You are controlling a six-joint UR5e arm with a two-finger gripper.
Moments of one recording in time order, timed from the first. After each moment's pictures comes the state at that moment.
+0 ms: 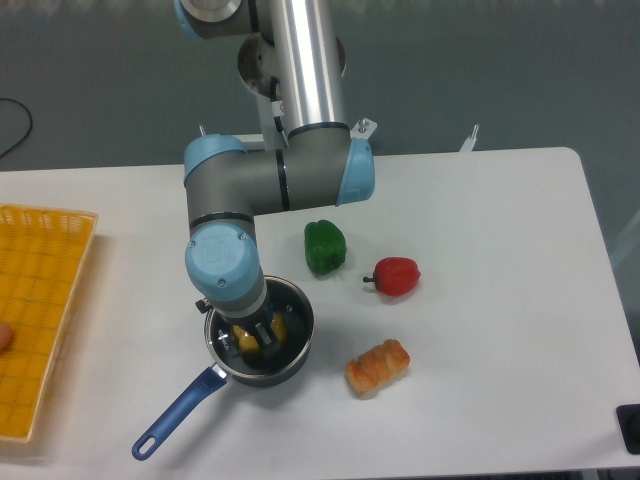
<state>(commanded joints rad) 2.19 -2.09 -1.42 -1.35 1.58 1.14</state>
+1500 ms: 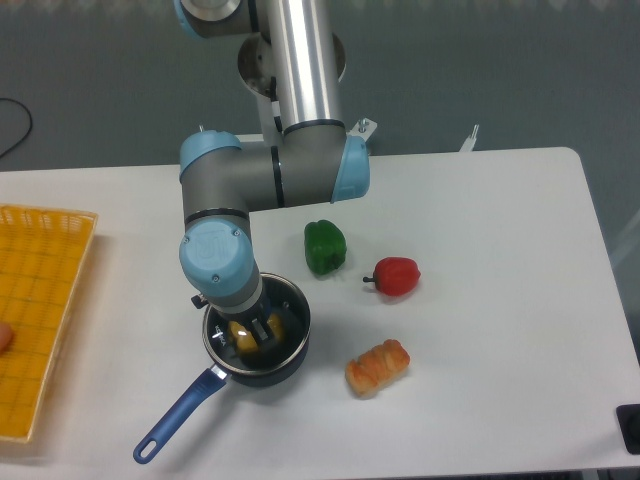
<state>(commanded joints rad) 2.19 -2.08 -1.45 -1.35 1.59 1.15</state>
